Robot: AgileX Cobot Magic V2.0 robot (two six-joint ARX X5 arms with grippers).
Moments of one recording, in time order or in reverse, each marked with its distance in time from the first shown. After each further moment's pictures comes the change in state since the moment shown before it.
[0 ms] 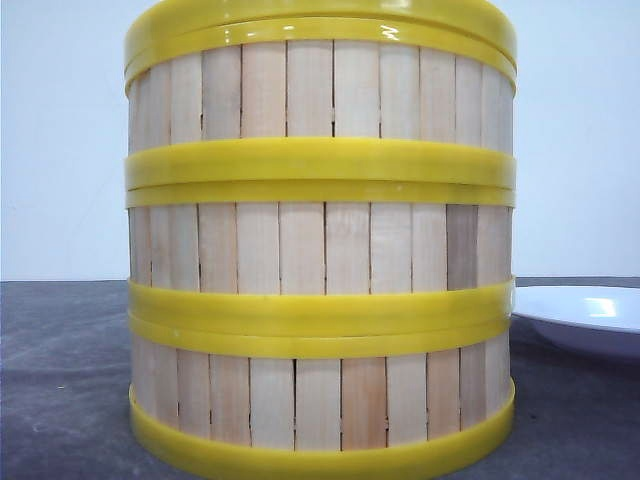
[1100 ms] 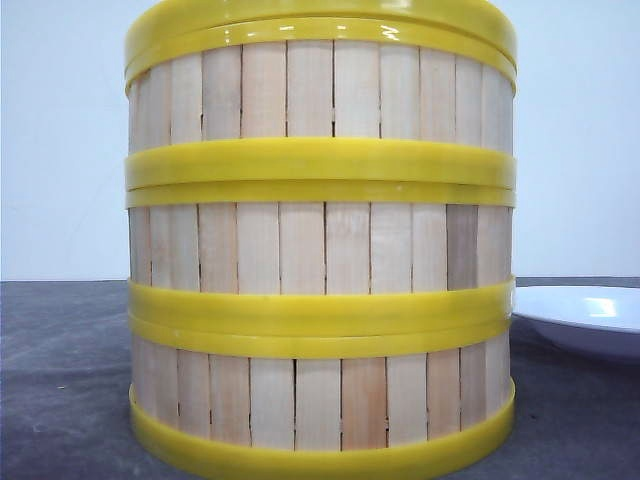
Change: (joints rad) left arm 0.291 -0.094 -0.216 0.257 -0.117 0.113; right arm 0.000 0.000 0.000 0.000 0.000 0.000
